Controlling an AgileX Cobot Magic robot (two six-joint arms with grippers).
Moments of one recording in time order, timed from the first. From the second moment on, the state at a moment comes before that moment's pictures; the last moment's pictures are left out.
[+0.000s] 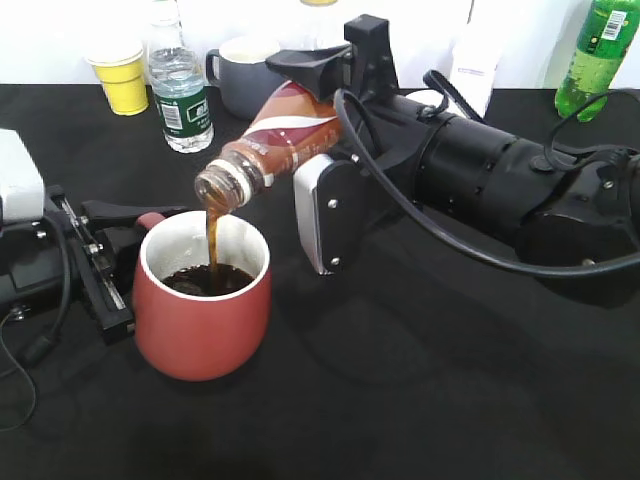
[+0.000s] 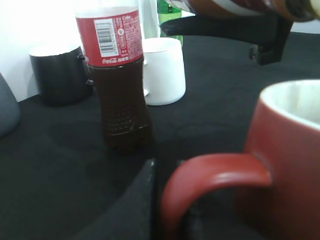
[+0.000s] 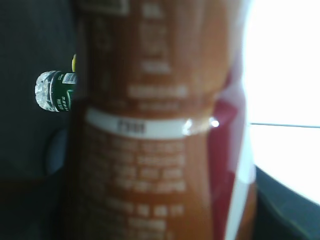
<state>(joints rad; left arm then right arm) -0.23 1.62 -0.34 0.80 -1.15 -0.18 0.70 1.70 -0.76 -0.20 -0.87 -1.46</state>
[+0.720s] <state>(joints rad) -0.23 1.62 -0.34 0.80 -1.15 -0.18 0.70 1.70 -0.76 -0.20 -0.87 -1.50</state>
